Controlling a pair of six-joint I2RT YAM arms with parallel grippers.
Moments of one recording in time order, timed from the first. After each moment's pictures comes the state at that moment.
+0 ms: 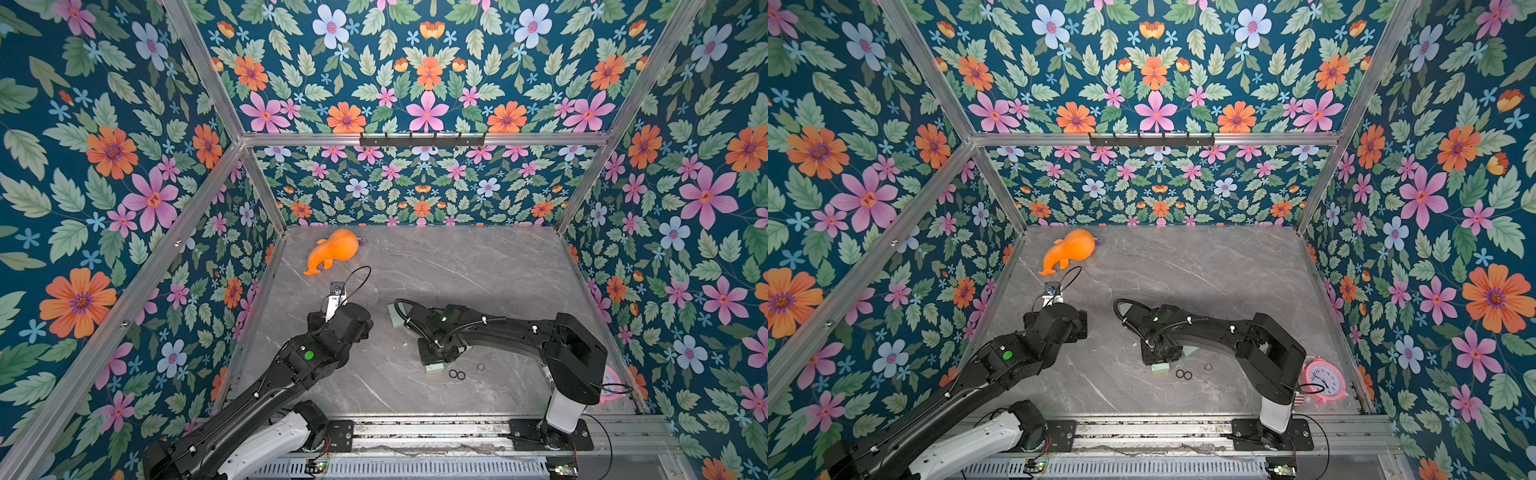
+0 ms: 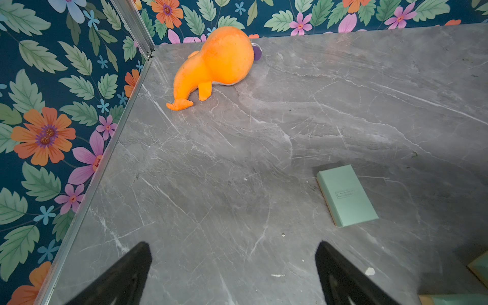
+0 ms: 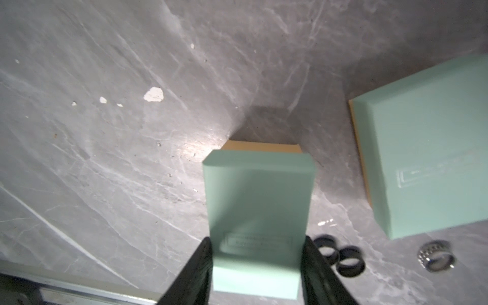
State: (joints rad) left arm -0.79 0.85 0.79 -0.78 -0.70 -0.50; right arm 1.01 1.79 1.24 -0.88 0.01 0.85
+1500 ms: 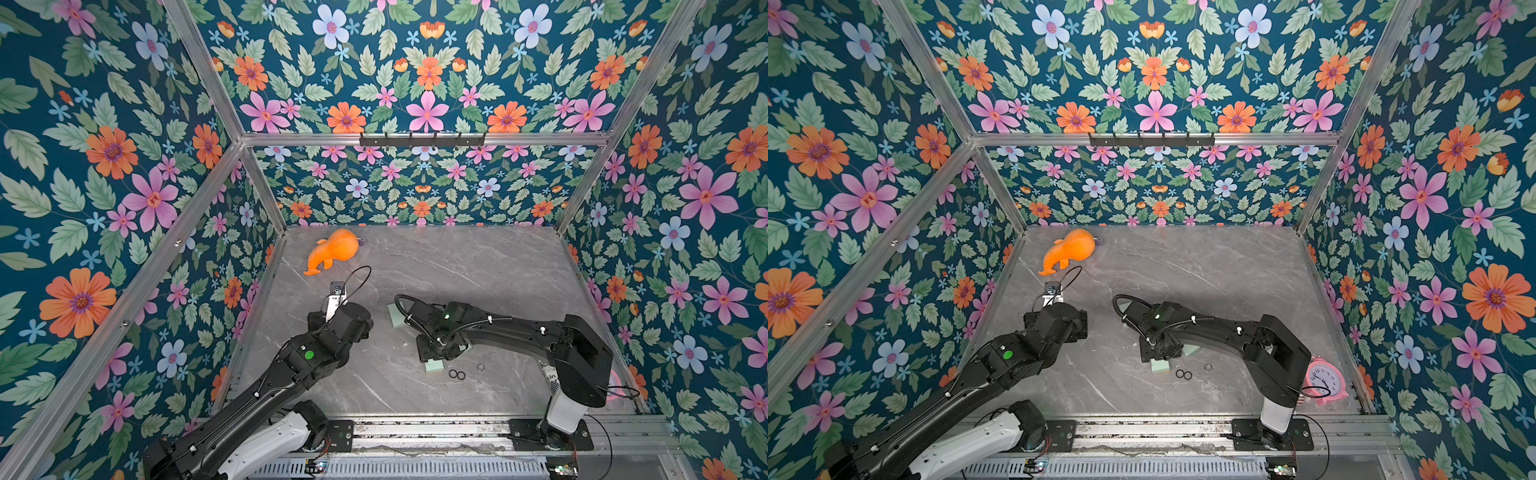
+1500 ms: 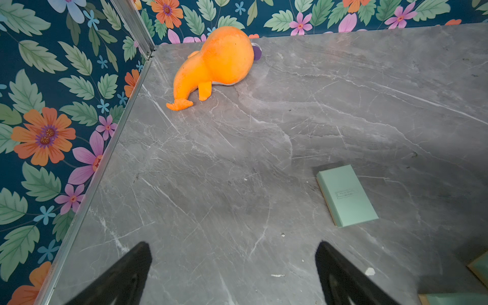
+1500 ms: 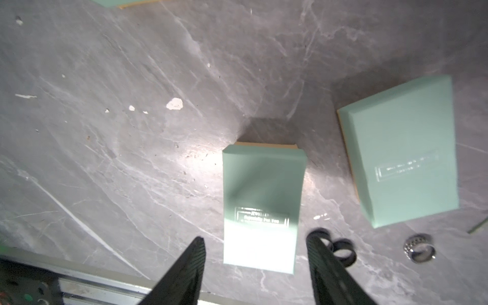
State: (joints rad) left arm -0.79 0.85 0.80 -0.78 -0.70 -0.50; right arm 1.01 1.75 1.27 -0.91 0.03 0.84
